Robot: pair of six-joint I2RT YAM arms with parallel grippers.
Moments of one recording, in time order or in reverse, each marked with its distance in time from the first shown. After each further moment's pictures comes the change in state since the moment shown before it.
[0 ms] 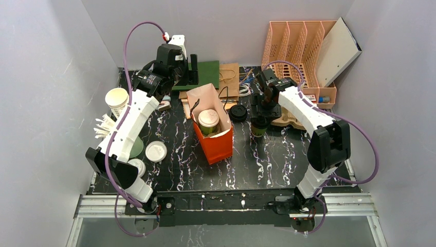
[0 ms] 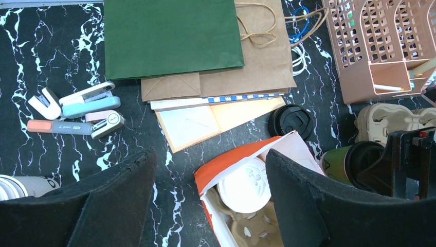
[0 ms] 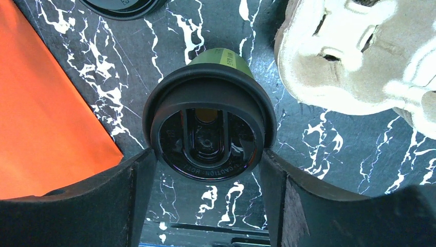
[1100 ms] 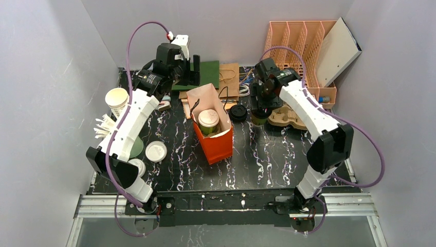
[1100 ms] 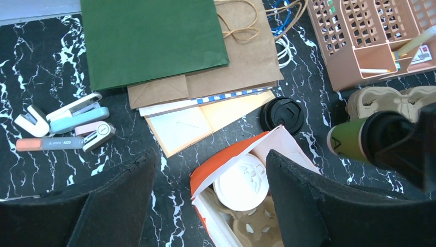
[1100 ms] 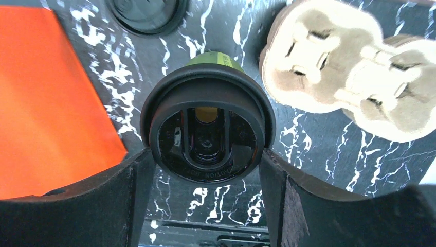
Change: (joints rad) left arm 0.007 0.003 0.000 0.011 0.081 0.052; right arm 0.039 0.011 0.185 -0.124 0.084 -0.056
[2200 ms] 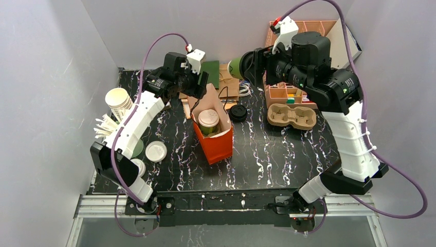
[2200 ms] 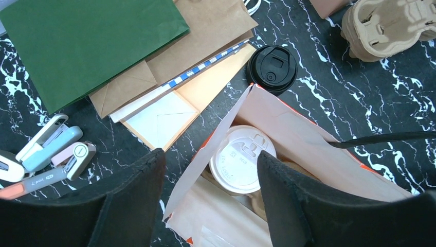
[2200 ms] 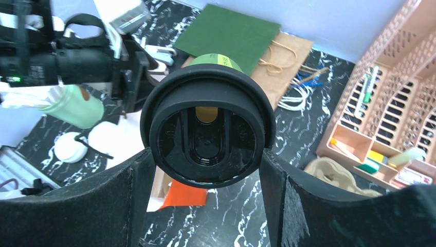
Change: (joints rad) left arm 0.000 0.007 -0.155 0.072 0.253 0.250; right arm 0.228 -0.227 0.612 -0.009 -0.032 -0.114
